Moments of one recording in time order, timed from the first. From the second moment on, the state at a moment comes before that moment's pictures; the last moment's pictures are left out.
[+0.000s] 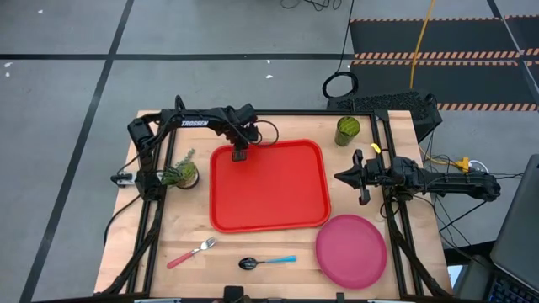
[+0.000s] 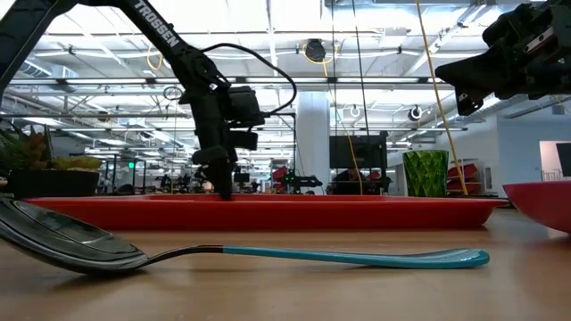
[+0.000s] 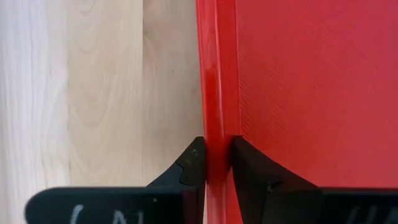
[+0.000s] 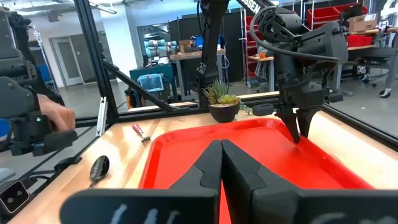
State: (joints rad) left arm 0.57 1.91 1.22 -0.58 0.09 0.57; right arm -0.09 0.19 0.02 0.21 -0.10 0.13
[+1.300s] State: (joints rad) left arm 0.47 1.91 1.21 -0.57 0.07 0.40; right arm -0.09 0.19 0.02 0.21 -0.10 0.14
